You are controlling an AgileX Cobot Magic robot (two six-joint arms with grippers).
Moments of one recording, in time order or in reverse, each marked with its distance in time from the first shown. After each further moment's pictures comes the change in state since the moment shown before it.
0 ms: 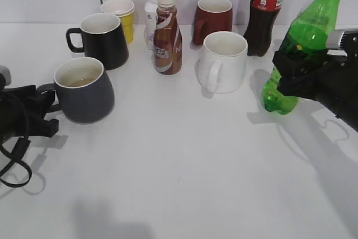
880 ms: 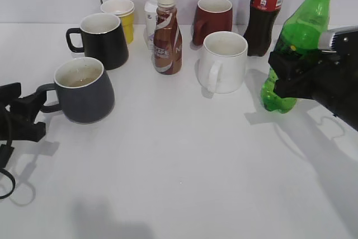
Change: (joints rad) left arm 0.000 -0.104 0.080 0.003 -0.032 0.000; right arm 0.000 0.000 -0.017 -0.033 0.027 -0.053
